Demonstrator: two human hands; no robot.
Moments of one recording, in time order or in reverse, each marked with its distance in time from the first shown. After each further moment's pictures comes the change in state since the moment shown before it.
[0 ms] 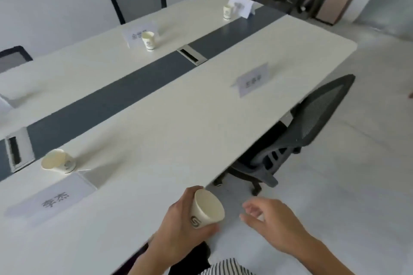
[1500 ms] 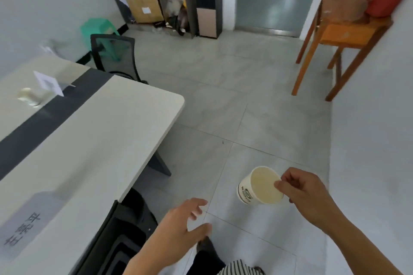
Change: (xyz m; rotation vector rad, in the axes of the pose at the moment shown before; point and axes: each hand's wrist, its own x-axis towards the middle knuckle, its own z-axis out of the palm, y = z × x) left_hand 0.428 0.500 0.480 0.318 -0.504 0.169; right_hand 0.037 0.541 -0.623 0.591 0.604 0.295
